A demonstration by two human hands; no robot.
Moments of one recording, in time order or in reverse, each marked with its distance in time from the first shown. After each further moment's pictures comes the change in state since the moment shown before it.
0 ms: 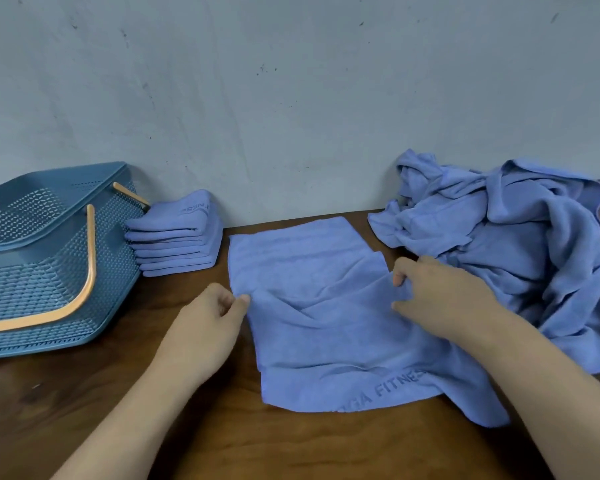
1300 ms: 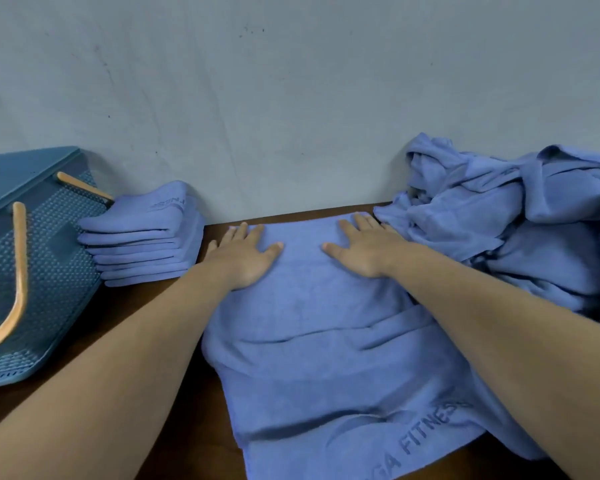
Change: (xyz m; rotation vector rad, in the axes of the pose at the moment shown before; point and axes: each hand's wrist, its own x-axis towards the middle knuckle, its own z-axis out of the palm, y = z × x) left_hand 0.217 0.003 0.075 0.521 -0.306 0.121; right_hand 0.185 -0.037 0.048 -0.051 -0.225 -0.091
